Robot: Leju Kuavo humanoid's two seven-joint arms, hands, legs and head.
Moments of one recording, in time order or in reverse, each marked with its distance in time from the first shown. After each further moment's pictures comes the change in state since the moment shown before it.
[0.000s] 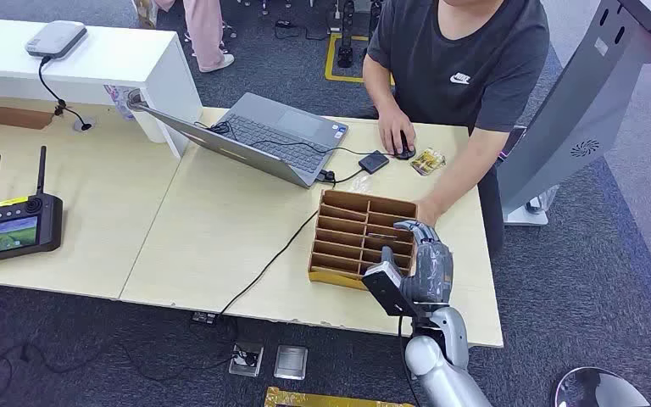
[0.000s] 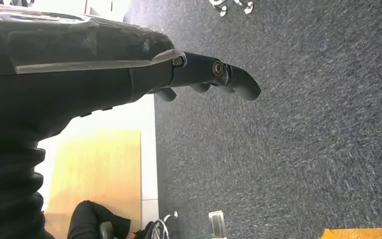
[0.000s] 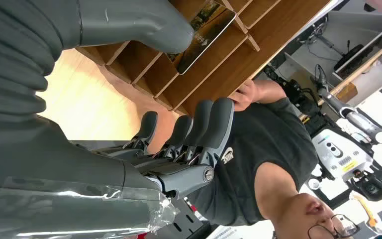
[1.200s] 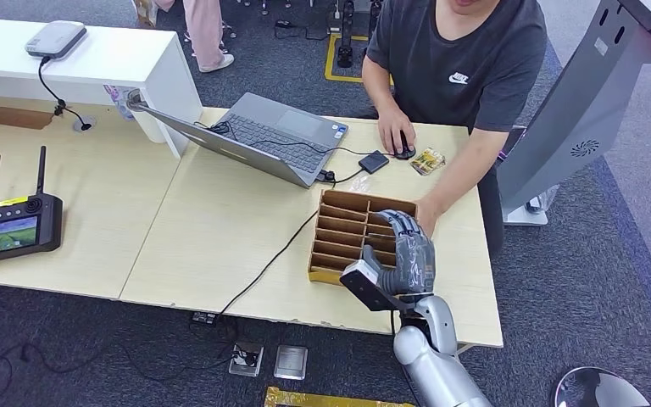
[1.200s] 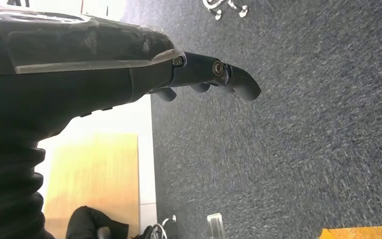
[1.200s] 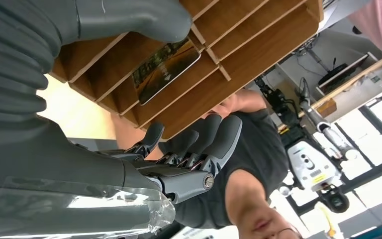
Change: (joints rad) left arm -0.002 0.000 -0.002 0.000 -0.017 -0.011 -0.011; right arm -0.079 0.047 0.002 0.134 0.129 0.000 -0.033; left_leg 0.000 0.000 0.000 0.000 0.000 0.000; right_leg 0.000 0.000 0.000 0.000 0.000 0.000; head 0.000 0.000
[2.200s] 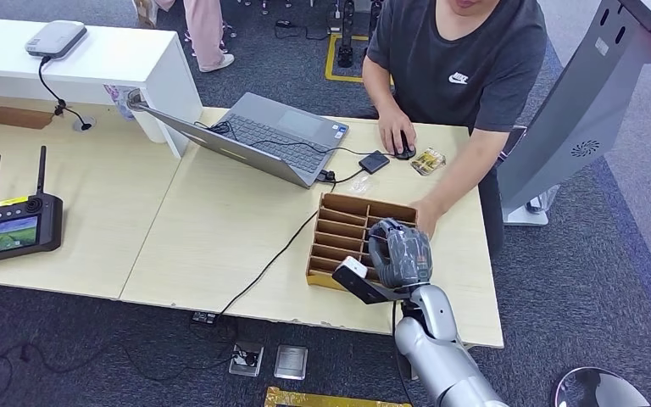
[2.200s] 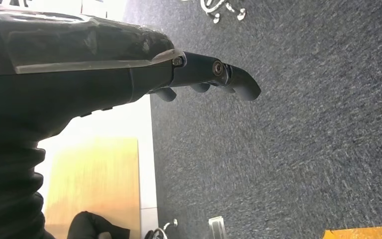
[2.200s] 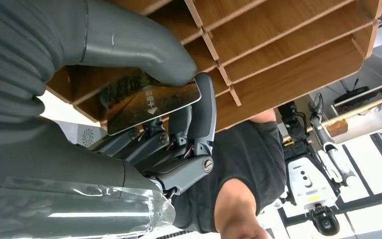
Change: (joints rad) left arm -0.001 0.000 -0.016 0.000 -0.004 -0.007 -0.001; right arm -0.103 0.006 -0.016 0.190 0.155 -0.002 0.055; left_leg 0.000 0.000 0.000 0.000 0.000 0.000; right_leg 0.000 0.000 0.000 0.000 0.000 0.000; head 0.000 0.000
